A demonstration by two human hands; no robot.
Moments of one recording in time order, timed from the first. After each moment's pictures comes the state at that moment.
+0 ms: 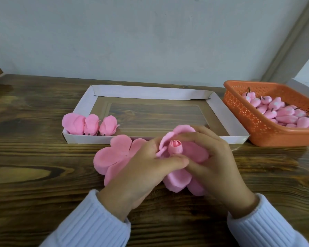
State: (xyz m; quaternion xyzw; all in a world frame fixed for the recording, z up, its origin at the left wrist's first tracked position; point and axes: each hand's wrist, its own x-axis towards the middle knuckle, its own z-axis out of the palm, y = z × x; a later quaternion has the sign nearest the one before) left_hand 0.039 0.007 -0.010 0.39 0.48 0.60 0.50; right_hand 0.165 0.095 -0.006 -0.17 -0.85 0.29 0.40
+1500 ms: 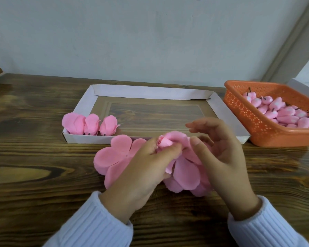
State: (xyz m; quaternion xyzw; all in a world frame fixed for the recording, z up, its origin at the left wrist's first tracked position) left_hand 0.041 0.010 -0.010 0.35 0.51 0.62 0.49; right_hand 0.166 0.096 -0.007 -0.18 -0.75 0.42 0.48
